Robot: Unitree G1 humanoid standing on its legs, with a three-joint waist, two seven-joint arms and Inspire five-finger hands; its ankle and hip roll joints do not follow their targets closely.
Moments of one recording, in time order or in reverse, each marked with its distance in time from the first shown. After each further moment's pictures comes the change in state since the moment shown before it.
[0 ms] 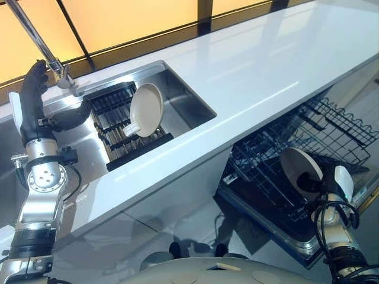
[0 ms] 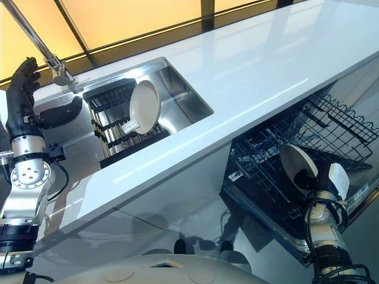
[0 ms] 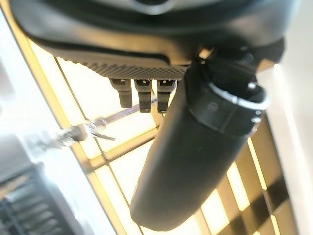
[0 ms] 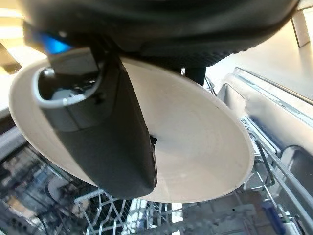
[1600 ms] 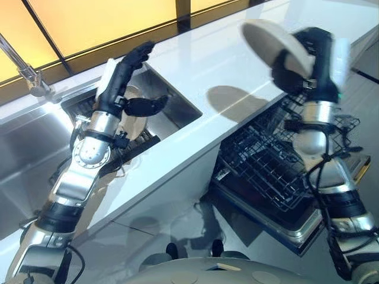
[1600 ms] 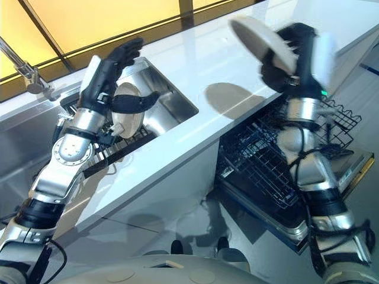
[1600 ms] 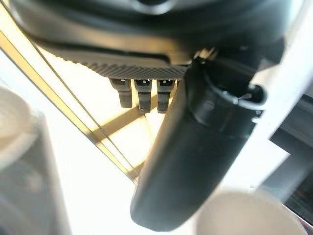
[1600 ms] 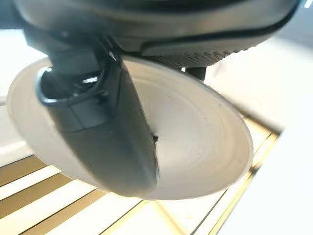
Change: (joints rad) left arm -0.191 0.005 -0.253 -0.214 0.039 0.122 -0.257; right arm -0.304 -0.119 0.033 -0.615 -0.033 -0.079 -0.130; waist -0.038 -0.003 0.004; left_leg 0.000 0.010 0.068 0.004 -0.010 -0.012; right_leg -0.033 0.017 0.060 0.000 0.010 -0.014
